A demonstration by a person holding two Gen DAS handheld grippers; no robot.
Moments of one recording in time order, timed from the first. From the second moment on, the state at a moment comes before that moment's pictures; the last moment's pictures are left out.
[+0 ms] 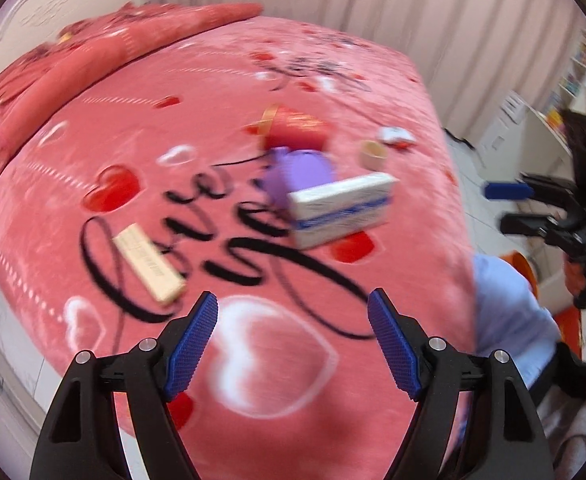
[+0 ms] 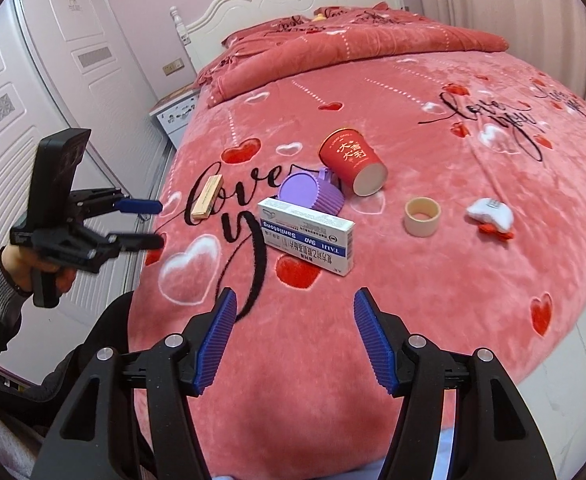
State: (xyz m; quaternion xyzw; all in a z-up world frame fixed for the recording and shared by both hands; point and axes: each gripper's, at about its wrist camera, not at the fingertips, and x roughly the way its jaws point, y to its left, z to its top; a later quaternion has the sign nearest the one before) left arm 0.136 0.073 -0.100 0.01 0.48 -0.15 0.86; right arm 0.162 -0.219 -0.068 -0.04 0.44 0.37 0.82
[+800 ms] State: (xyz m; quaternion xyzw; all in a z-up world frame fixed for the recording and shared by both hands) left arm 0.203 0.131 -0.173 -0.07 0.50 0.05 0.86; right arm 0.241 -0.187 -0.118 -0.05 0.47 0.42 0.78
